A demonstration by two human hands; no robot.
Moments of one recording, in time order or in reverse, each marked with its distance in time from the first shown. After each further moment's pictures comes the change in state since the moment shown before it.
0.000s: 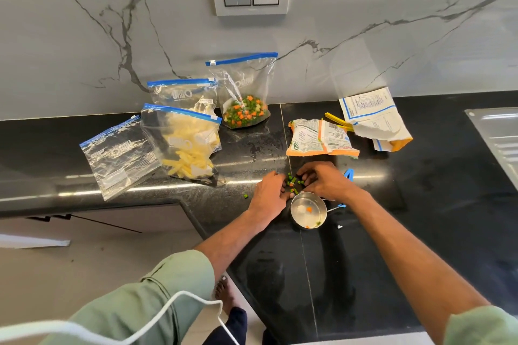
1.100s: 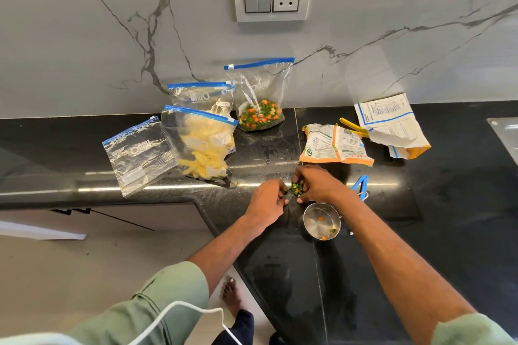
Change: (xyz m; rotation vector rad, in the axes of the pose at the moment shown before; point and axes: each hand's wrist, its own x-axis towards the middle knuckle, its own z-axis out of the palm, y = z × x) left_hand -0.018 -0.025 -0.019 -0.101 -0.037 -0.143; right_hand 0.019 -0.042 0.022 -0.242 -0.080 -0.026
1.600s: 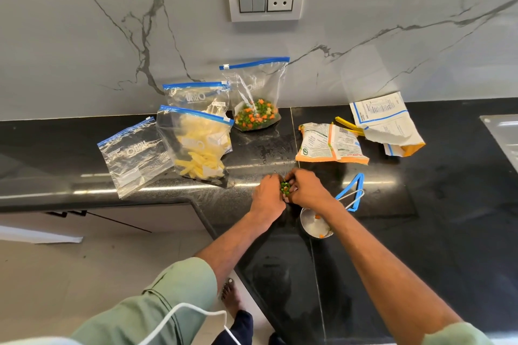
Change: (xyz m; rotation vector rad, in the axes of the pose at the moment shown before) left_hand 0.012 0.012 0.010 0.131 0.100 0.009; right_hand -0.002 -0.021 0.029 0.251 0.144 0.163
